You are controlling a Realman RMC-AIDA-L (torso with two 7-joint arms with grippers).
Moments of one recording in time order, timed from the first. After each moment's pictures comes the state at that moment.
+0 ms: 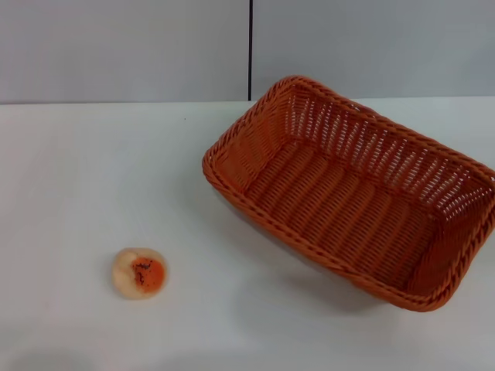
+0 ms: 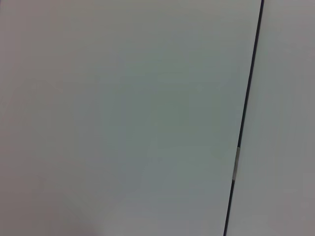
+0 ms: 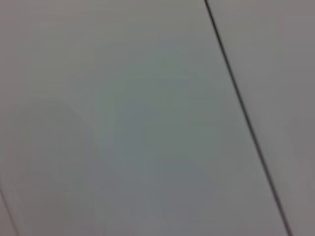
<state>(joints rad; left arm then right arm) -0.10 -2.06 -0.89 0.07 2.23 1.50 -0.49 0.25 2.04 -0.23 -1.19 1.40 1.63 -1.29</state>
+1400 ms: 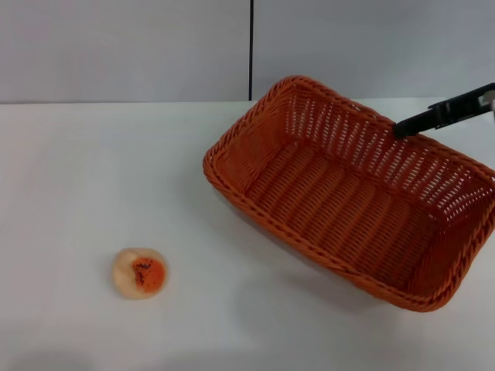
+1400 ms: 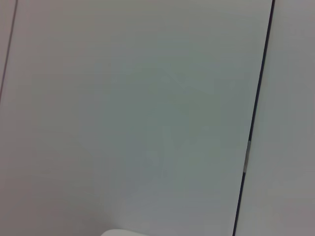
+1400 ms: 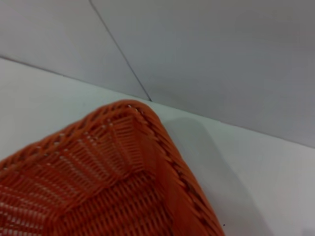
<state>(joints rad) -0.06 -2.06 -0.88 0.09 2.23 1.51 -0.51 0.77 2.01 -0.84 -0.94 0.59 1.48 -0.76</state>
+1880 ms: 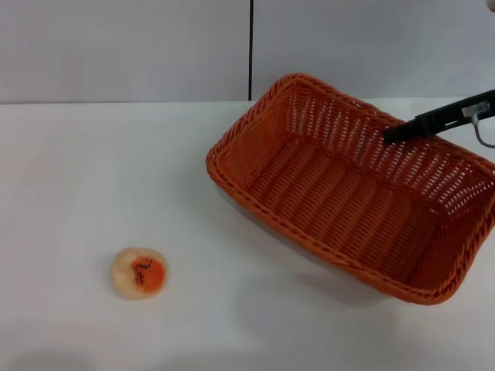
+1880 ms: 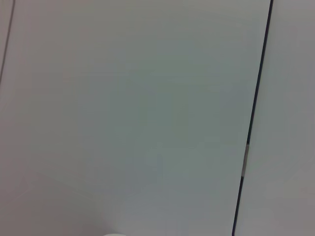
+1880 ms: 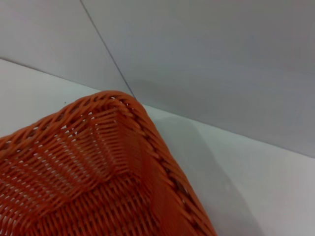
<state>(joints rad) -0.07 -2.06 -0.89 0.09 2.23 1.51 -0.51 0.77 2.03 -0.84 -0.84 0.60 1.33 -0.86</state>
